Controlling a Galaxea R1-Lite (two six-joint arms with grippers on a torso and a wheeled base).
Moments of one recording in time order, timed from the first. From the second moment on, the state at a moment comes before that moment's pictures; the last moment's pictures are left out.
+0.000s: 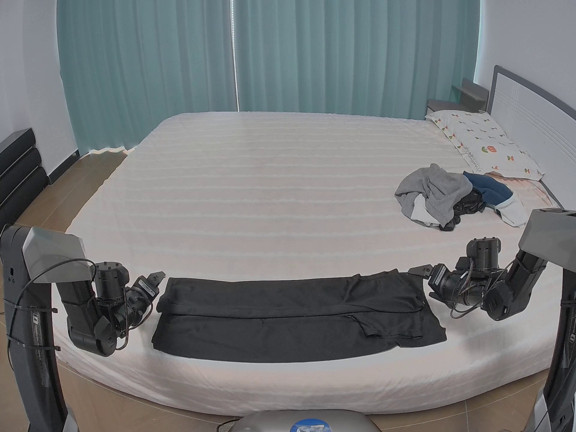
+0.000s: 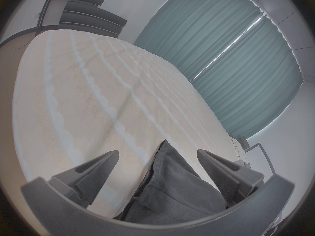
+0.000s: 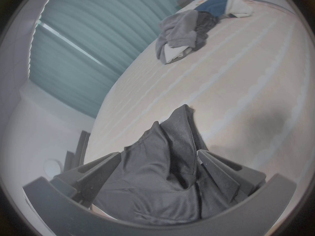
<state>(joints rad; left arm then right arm) 0.02 2.39 -0.55 -1.35 0.00 -0.84 0.06 2.27 -0.71 -0.98 0.28 0.78</state>
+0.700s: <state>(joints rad) 0.01 2.28 -0.47 -1.31 -0.18 -0.79 0.06 2.27 -0.57 -1.17 0.28 0.90</state>
